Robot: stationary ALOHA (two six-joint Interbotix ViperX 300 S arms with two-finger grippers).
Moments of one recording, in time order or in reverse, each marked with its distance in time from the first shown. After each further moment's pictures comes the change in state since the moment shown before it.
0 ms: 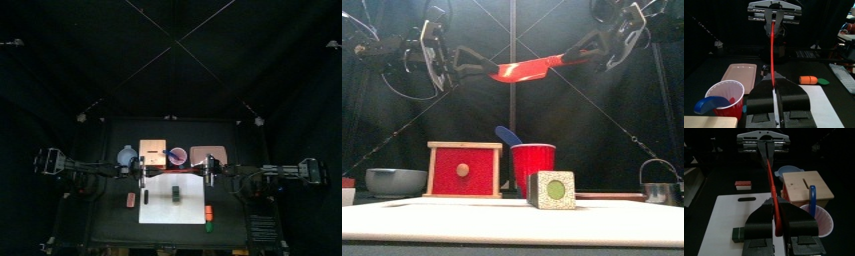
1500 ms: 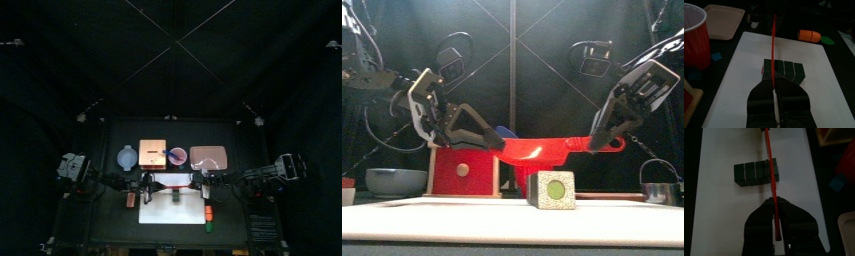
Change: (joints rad) left arm -0.209 0.396 -0.034 -0.296 -0.078 0.002; right arm 0.161 0.350 0.052 0.150 0.107 -0.003
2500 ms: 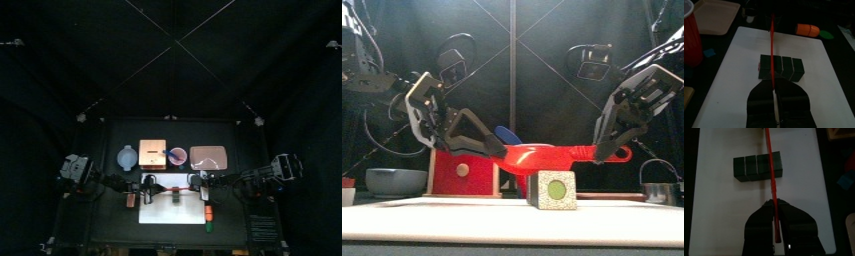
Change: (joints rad) left arm -0.020 0.034 -0.020 -0.003 0.008 0.002; right arm 0.025 0.041 -0.020 0.000 0.005 -0.002
